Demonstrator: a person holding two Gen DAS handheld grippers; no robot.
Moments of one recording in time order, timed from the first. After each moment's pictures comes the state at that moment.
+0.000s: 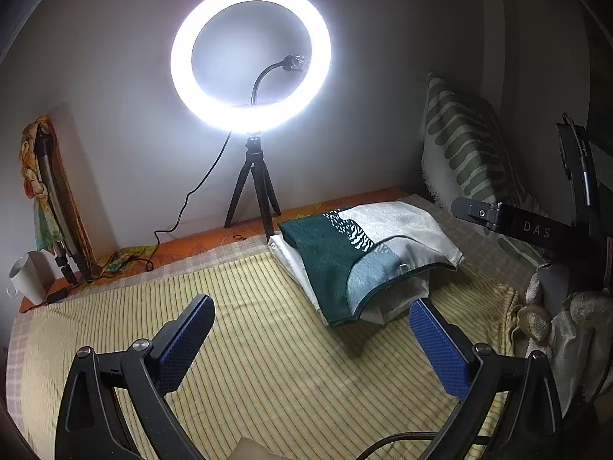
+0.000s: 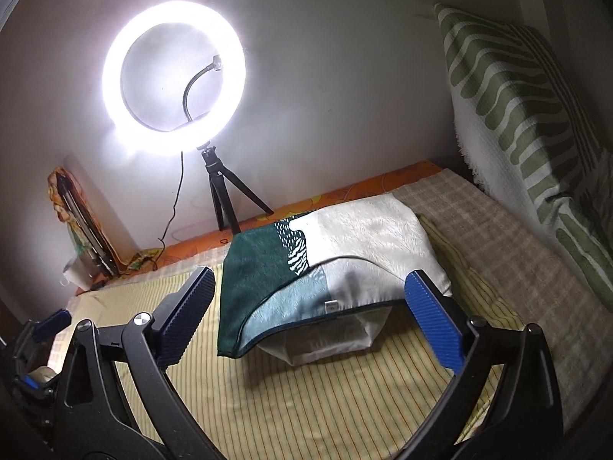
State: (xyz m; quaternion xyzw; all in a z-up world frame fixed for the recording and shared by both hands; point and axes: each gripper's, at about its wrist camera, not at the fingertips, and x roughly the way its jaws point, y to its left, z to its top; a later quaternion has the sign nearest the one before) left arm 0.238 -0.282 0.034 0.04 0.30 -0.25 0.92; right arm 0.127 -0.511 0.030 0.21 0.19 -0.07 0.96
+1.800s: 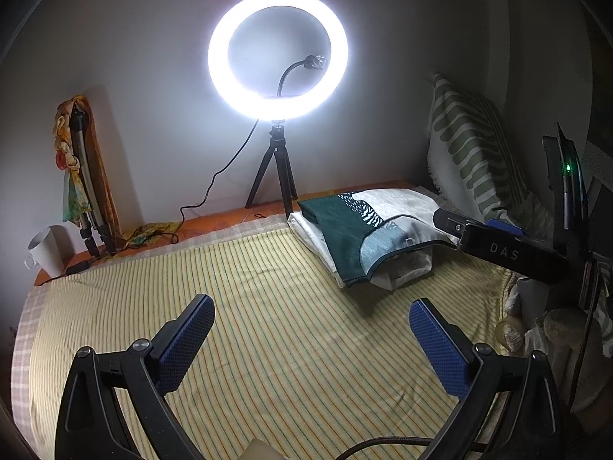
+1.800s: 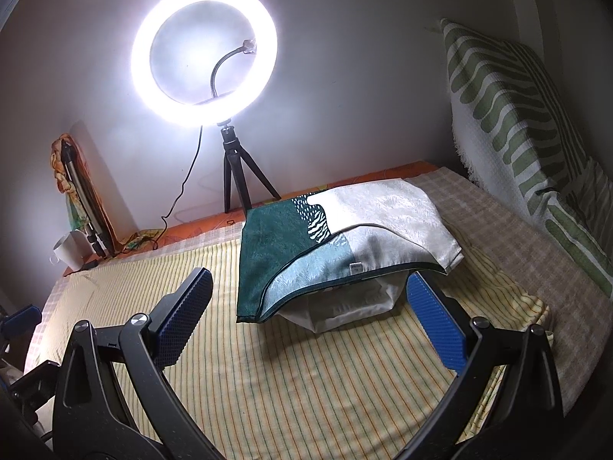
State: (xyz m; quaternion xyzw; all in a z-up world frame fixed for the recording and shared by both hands) left arm 0.193 -0.237 0.029 0.03 0.31 -0.24 0.92; right arm 0.109 -0.447 0.014 0.18 0.18 -0.09 0.96
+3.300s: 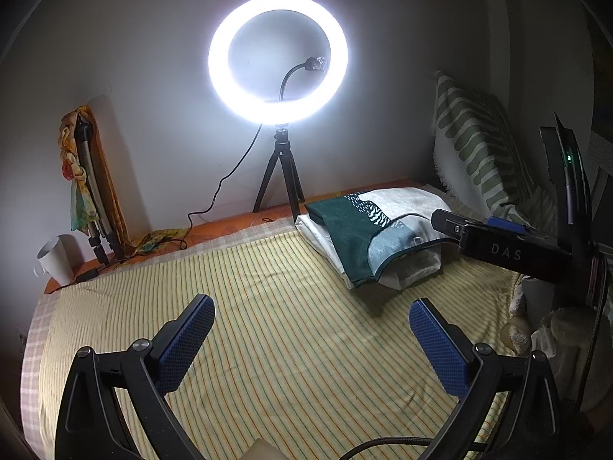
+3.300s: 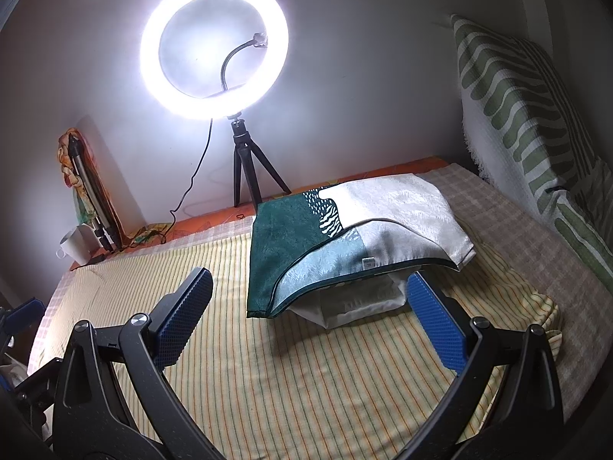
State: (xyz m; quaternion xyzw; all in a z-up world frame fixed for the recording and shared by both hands) left arm 0.190 -0.239 0.028 0.05 0.29 -0.23 0.93; right arm 0.111 -0.439 0.012 0.18 0.19 -0.08 0.96
